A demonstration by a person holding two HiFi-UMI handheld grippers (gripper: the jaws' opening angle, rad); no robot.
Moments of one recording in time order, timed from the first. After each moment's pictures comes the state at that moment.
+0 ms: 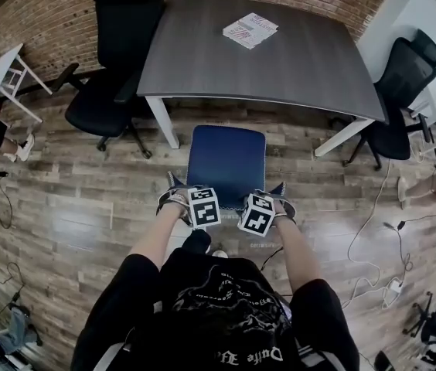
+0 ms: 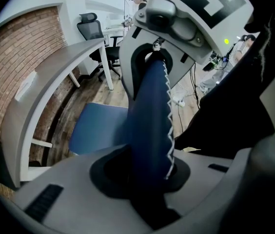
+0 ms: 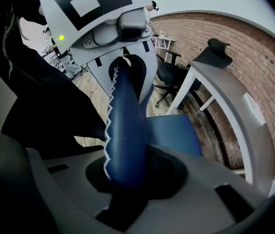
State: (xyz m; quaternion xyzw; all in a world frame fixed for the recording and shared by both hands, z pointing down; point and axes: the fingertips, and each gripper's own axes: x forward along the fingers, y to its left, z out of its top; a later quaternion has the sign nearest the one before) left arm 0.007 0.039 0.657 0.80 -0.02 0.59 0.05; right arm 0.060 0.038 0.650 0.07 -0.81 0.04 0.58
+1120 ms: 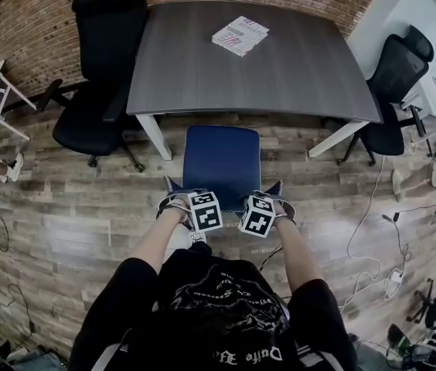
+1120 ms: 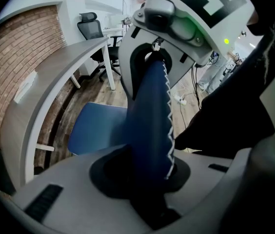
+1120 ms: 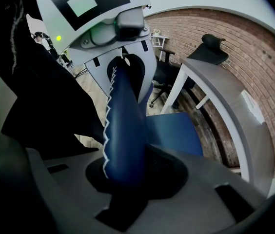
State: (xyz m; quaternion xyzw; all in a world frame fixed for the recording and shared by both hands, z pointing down) left arm -0.007 -0.024 0.662 0.80 0.00 0.59 0.04; right arm 0.047 -0.024 0.655 0.08 -0.80 0.05 0.59
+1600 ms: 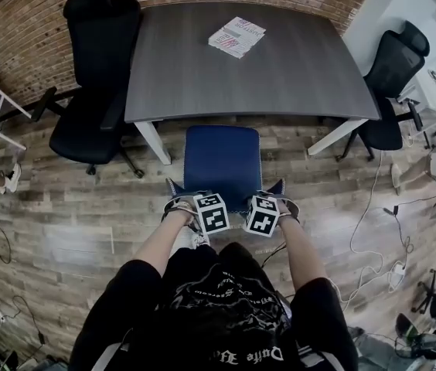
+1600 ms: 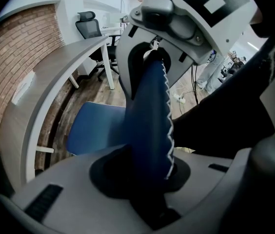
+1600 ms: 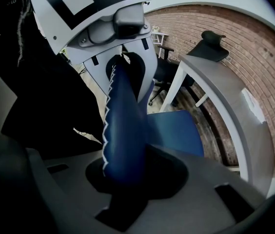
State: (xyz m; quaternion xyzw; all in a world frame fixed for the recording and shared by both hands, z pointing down) left arm -0.012 -0.042 0.666 0.80 0.01 0.60 0.03; right arm 0.043 -0.044 0.660 0.09 -0.79 0.05 0.60
